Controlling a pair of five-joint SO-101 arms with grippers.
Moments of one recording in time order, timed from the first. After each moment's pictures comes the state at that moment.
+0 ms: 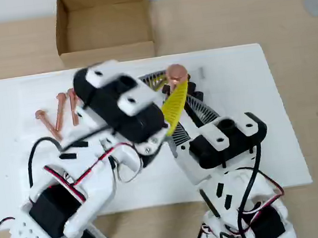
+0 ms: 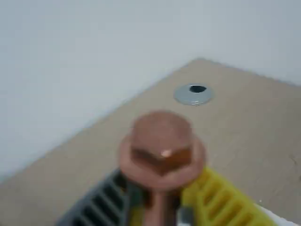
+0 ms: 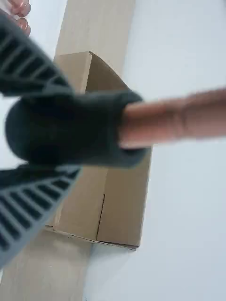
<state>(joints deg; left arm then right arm) 41.6 -56.3 27.4 37.1 -15.6 -29.6 -103.6 70.5 39.0 -10.9</state>
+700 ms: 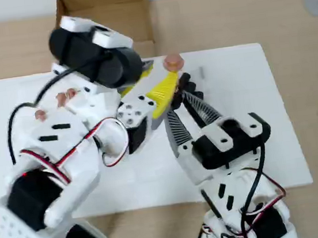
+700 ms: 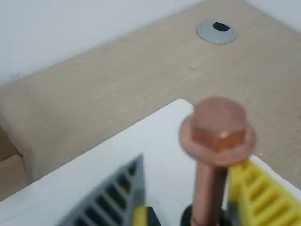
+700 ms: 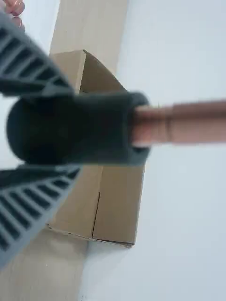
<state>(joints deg) 37.1 -44.8 3.5 60.8 -6.8 -29.5 -103.6 70.4 39.0 -11.0</state>
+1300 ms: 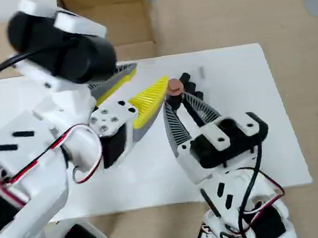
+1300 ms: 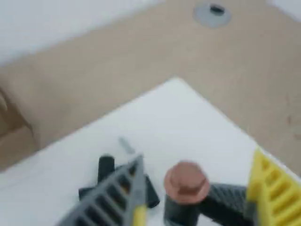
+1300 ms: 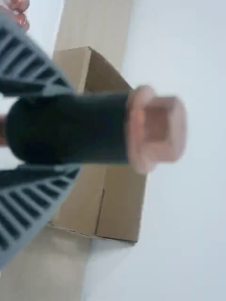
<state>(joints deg) 37.1 -30.9 -34.2 87.9 -5.5 -29.5 -103.6 70.5 38.9 -9.8</state>
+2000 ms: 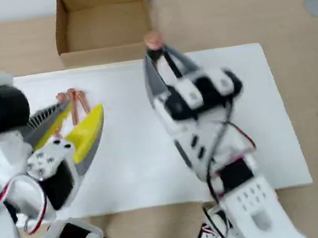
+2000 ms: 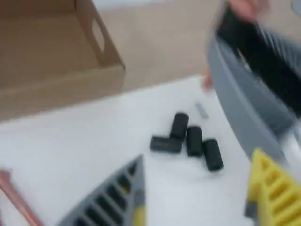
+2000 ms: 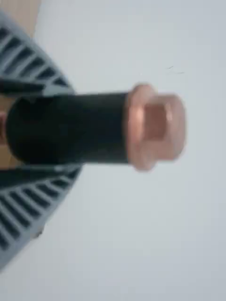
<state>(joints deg) 22.4 -47.2 -26.0 100.4 -0.5 -27.8 -60.7 61.1 -2.9 -7.8</state>
